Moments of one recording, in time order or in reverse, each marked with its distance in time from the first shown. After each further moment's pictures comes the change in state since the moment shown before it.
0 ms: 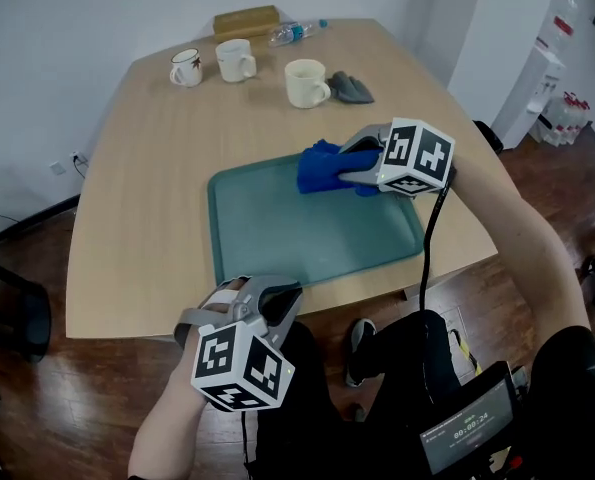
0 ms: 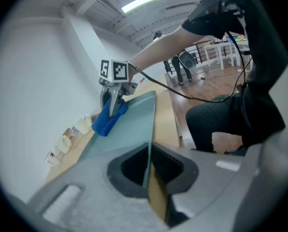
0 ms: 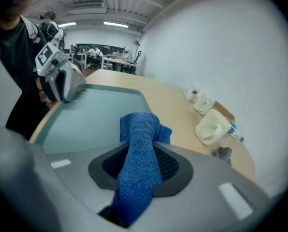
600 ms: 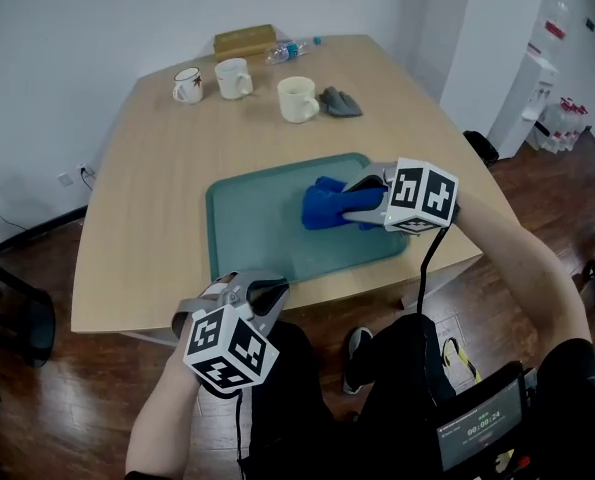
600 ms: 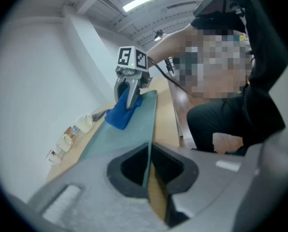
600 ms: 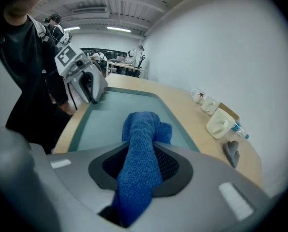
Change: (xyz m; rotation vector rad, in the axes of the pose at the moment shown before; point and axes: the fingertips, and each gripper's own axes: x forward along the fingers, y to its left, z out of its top) left arm 0.003 0.002 -0.005 -0.018 0.023 0.006; right arm -0.031 0.064 -0.011 -0.002 -0.050 0.048
